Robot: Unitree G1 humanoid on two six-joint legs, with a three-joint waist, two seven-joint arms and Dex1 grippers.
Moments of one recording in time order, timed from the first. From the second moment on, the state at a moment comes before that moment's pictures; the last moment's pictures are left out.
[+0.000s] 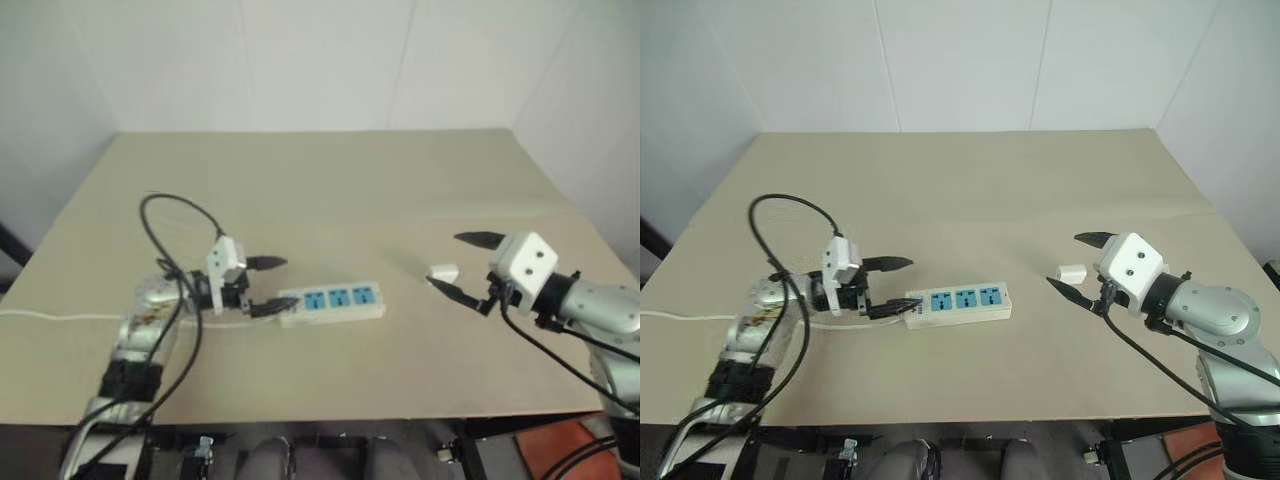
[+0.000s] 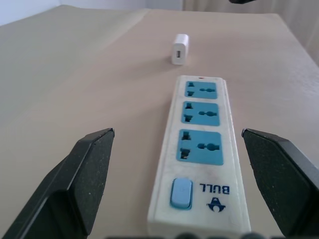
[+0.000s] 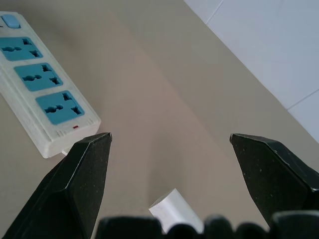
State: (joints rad) left arm -0.52 0.47 -0.05 0.34 -0.31 0.03 -1.30; right arm -0.17 -0.81 -0.20 -0.33 0.22 0.20 0.84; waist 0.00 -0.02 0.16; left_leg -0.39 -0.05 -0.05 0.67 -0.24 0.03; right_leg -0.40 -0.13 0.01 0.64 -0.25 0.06
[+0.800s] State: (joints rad) left arm -0.63 0.41 -0.11 0.71 -0.24 -0.21 -1.49; right arm -0.14 -0.81 -0.21 -0.36 0.25 0.21 0.84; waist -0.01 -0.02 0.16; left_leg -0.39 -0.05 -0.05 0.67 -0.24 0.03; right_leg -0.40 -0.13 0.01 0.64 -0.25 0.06
